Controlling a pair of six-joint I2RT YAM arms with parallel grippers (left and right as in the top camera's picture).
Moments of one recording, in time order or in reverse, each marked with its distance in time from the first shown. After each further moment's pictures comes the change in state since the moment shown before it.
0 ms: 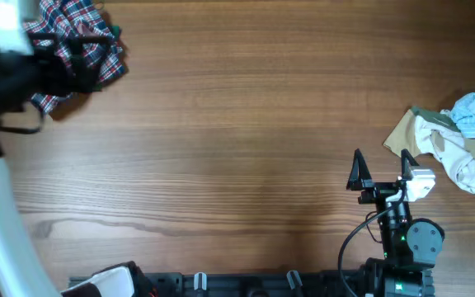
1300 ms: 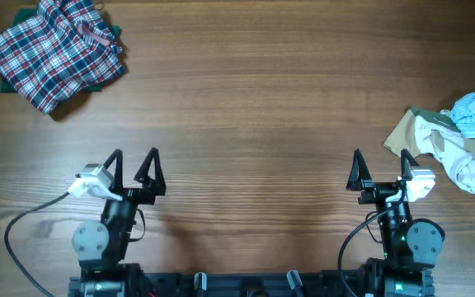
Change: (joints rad) left arm -0.194 -1.244 -1.909 1.334 -0.457 -0.658; right arm -0.003 -0.002 0.000 0.000 -0.006 0.000
